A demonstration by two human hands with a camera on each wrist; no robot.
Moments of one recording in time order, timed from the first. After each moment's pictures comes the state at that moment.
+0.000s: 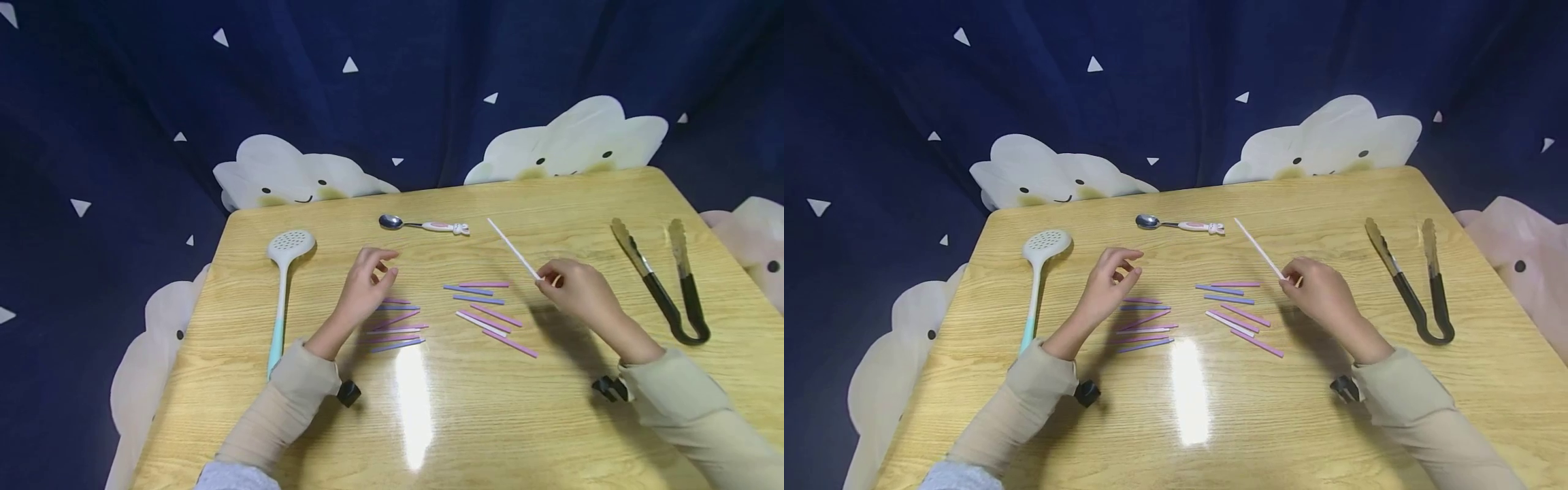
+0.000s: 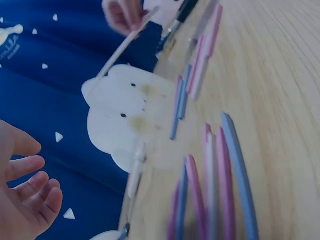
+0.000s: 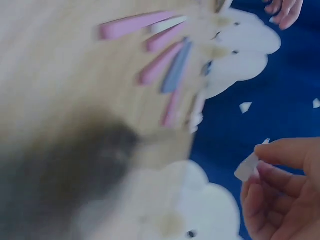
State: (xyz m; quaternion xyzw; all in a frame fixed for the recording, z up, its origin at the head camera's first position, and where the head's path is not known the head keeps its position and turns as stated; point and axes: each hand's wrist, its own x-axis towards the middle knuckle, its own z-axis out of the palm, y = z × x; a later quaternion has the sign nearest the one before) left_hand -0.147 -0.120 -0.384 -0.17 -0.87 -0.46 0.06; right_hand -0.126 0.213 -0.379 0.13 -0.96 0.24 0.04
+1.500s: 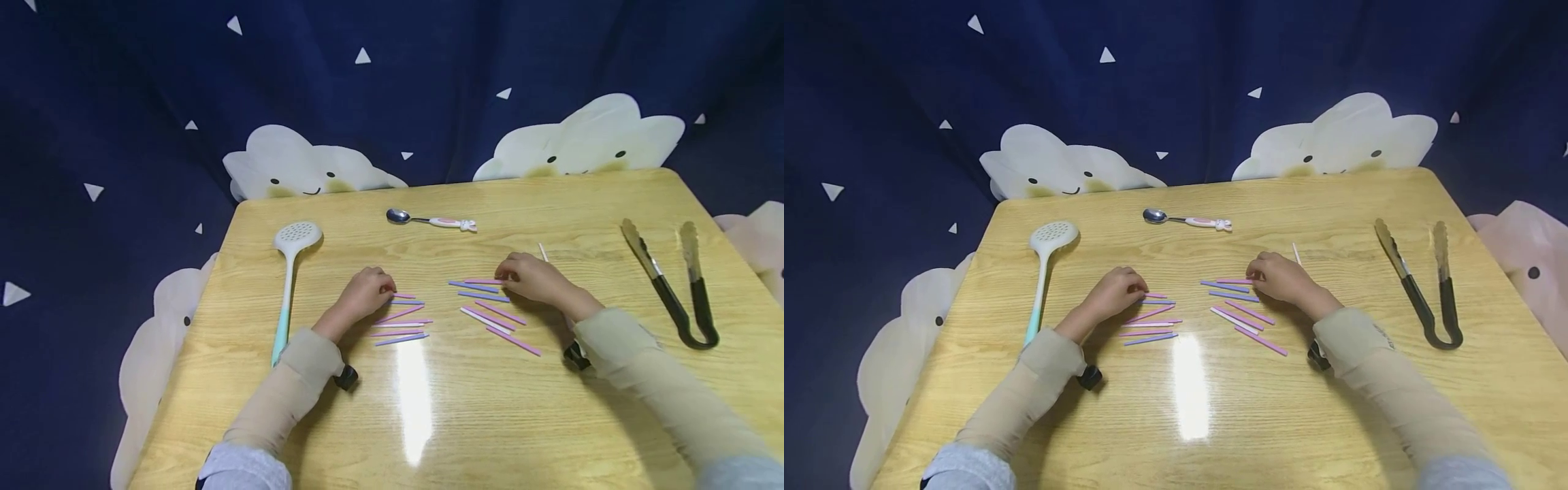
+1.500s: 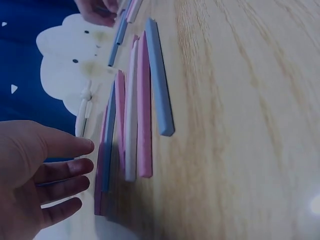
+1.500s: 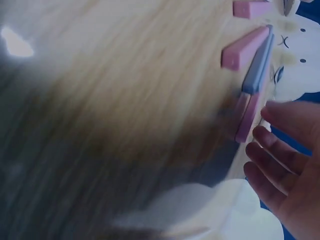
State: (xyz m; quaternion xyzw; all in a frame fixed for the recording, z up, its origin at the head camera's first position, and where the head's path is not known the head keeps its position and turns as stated) left_hand -0.168 -0.142 -0.437 -0.24 -0.95 -0.18 -0.04; right_hand -0.190 0.191 -0.437 0.31 -0.93 0.20 -0.05
